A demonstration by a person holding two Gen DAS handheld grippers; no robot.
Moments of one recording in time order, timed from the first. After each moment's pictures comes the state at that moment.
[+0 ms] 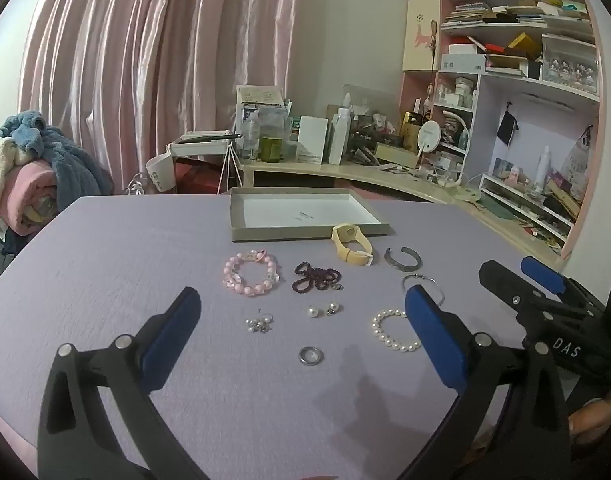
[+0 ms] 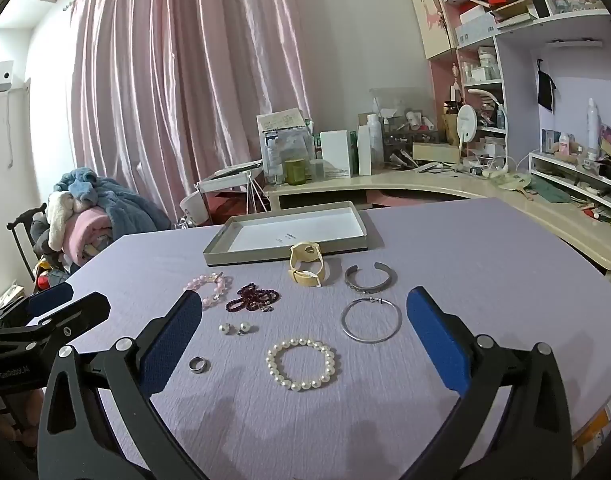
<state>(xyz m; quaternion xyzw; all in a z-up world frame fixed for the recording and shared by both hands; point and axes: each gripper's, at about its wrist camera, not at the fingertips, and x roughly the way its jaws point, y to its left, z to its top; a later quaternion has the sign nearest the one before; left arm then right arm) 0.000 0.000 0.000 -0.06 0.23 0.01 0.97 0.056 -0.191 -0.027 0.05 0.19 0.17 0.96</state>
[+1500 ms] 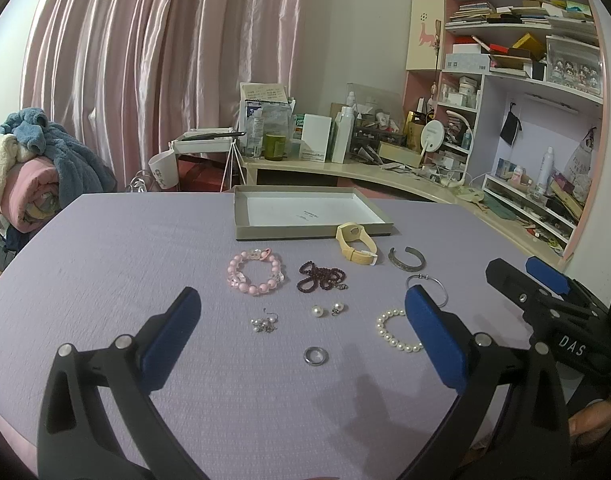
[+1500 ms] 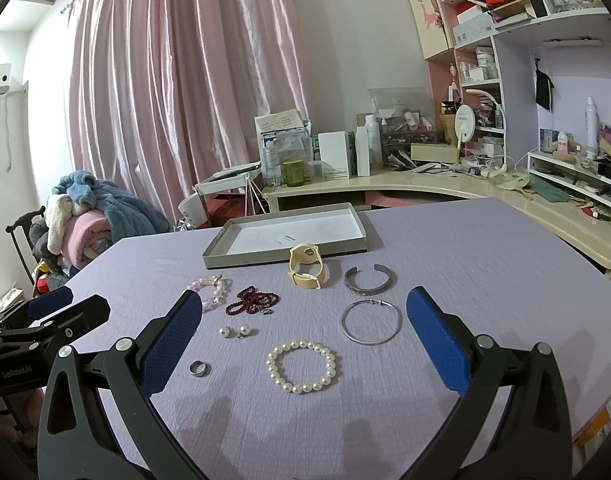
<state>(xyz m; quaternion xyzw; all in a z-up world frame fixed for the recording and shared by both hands) 0.009 0.012 -0.007 -0.06 0.23 0.02 0.97 0.056 -0.195 -0.022 0.05 0.19 0.17 0.96</state>
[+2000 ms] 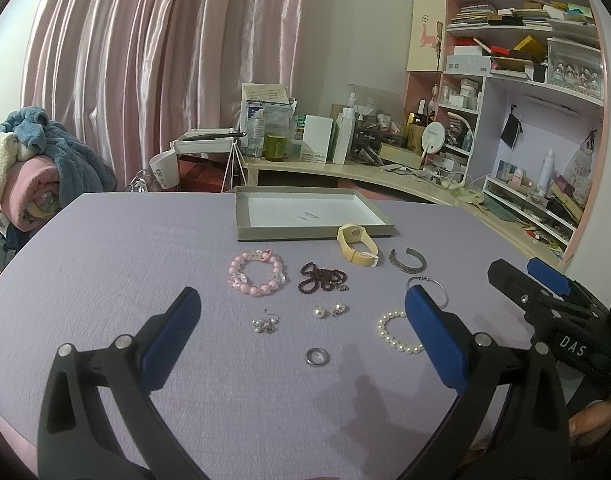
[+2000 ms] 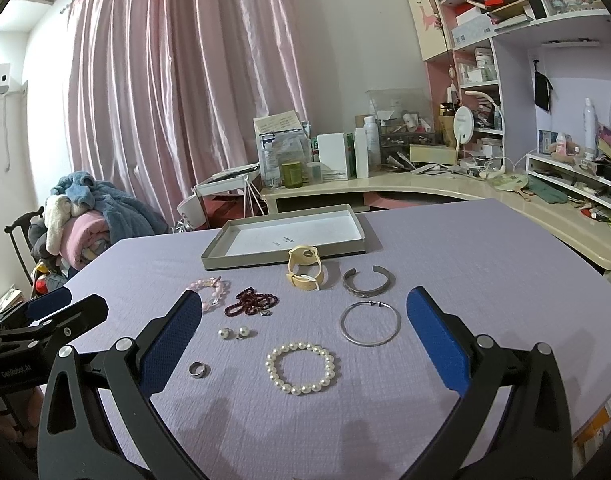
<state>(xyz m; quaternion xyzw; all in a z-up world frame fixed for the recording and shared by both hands) 0.011 0.017 -0.009 -0.06 0.23 0.02 0.97 0.058 -0.191 -0.023 0.05 0.19 0.17 0.96</state>
